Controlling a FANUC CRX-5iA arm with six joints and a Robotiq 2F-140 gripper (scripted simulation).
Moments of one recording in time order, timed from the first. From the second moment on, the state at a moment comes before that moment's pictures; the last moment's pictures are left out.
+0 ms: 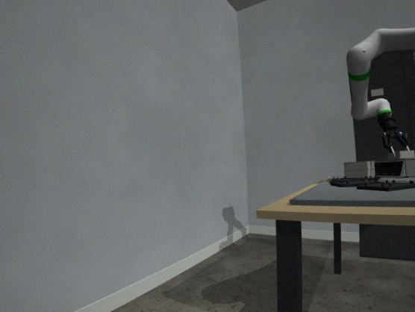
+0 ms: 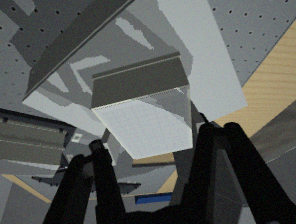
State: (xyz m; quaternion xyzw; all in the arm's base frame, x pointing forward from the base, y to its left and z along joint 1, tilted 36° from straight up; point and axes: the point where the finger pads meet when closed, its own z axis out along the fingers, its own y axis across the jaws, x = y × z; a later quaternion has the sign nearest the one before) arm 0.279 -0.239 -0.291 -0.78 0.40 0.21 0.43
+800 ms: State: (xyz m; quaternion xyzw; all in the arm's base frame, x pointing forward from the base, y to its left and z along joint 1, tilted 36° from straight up) arm 0.277 -0.242 -0.286 -0.78 0.40 0.21 0.43
